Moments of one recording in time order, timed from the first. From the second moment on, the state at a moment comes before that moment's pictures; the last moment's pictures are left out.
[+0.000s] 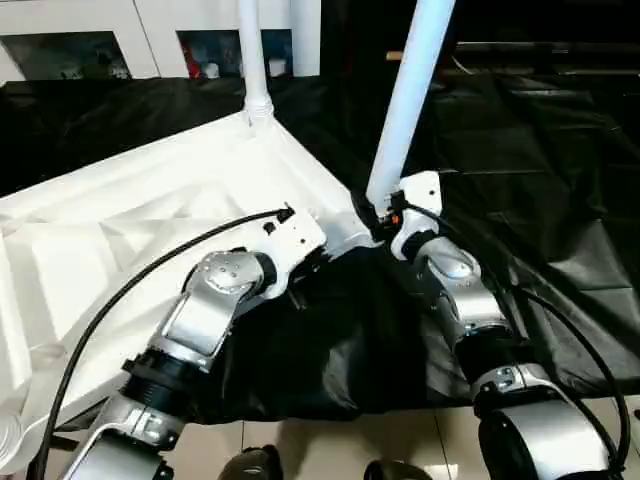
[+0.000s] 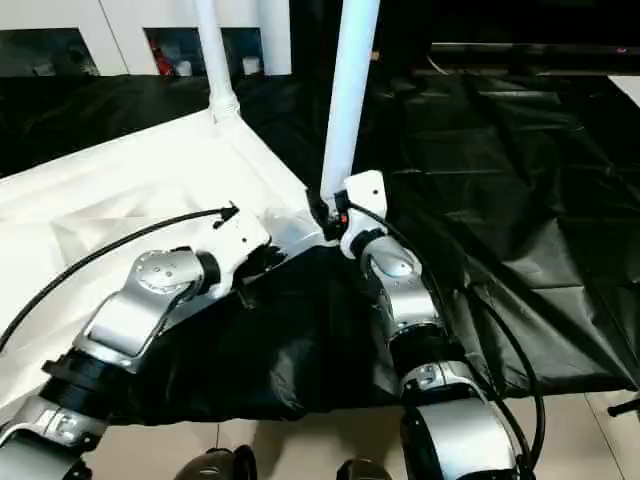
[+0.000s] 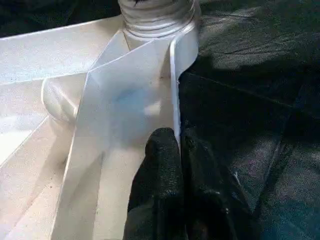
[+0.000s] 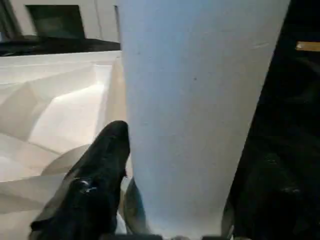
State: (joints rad) left arm -0.51 0.26 -0.27 0.23 0.14 0.36 -0.72; right arm -0.68 -0.06 0.01 0.81 0.11 -0.16 0.39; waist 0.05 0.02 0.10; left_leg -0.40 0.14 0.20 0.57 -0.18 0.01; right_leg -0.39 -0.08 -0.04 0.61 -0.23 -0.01
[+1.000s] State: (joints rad) left arm -0.51 0.44 -0.29 0.40 -0.04 0.06 -1.29; right arm -0.46 -0.43 0.21 0.35 0.23 0.20 1.23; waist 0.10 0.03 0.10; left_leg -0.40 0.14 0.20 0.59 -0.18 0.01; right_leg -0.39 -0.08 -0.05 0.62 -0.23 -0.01
